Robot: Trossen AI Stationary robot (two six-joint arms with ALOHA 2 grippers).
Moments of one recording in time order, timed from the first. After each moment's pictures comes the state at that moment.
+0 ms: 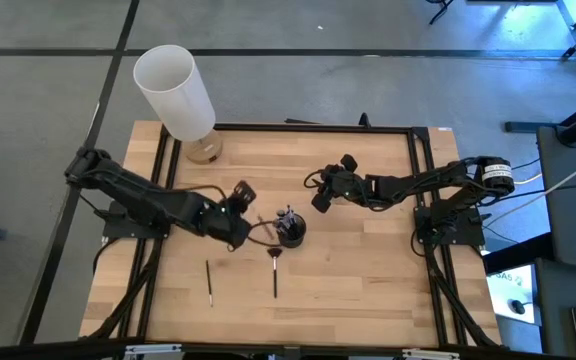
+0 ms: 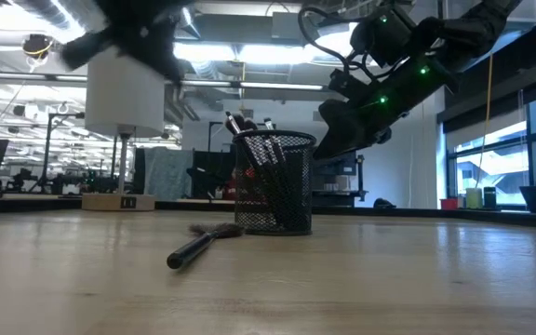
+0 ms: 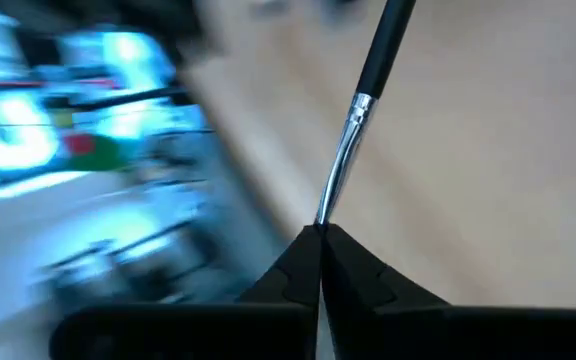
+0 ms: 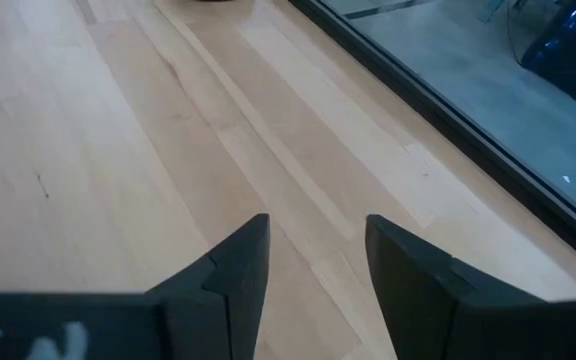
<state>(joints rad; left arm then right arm) -0.33 1.39 1.10 -0.86 -0.80 0.69 -0.11 1.49 0.68 0.24 0.53 0.15</state>
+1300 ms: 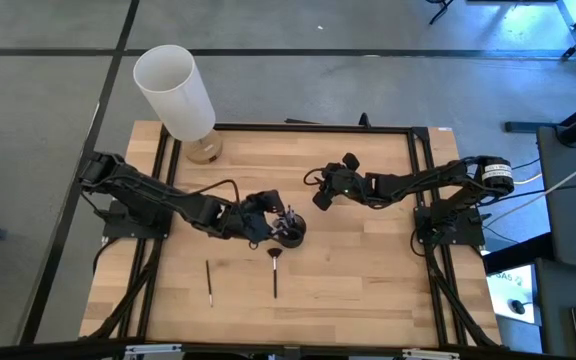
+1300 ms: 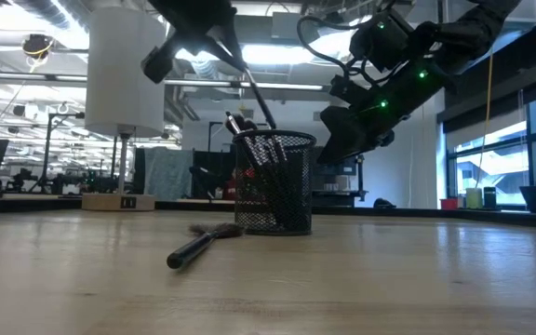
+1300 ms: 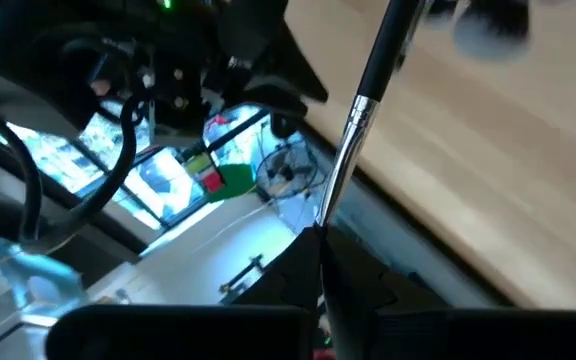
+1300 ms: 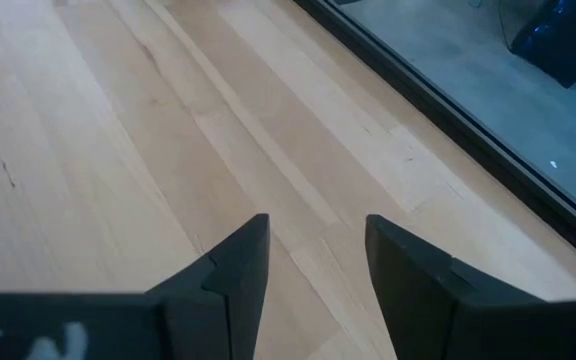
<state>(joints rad) -0.27 1.52 1.11 -0.37 -0.95 1.39 -0.13 1.49 0.68 0.21 0.53 0.16</state>
